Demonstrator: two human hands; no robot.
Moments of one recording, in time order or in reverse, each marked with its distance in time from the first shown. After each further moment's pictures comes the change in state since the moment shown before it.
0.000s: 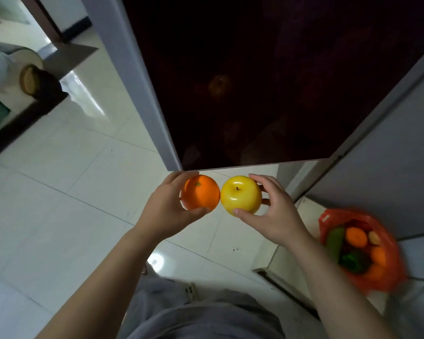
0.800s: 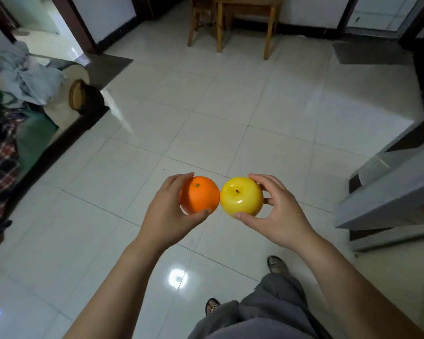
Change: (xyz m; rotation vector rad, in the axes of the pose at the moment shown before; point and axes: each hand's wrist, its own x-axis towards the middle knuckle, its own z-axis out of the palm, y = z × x) left_hand 0.085 -0.347 -0.323 -0.046 0.099 -0.008; right_hand 0.215 -0.230 0.371 -0.009 -0.042 -0.057
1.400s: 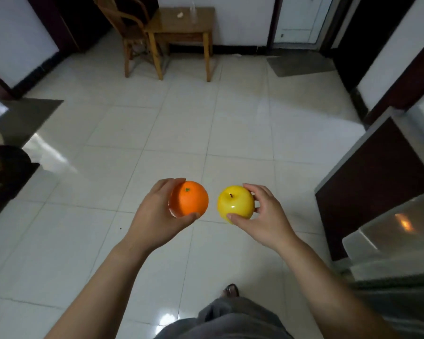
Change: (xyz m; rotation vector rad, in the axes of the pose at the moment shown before) left_hand 0.295 0.029 0.057 -0.005 -0.185 0.203; right_hand 0.213 0.098 -0.083 -0.035 0.314 0.228
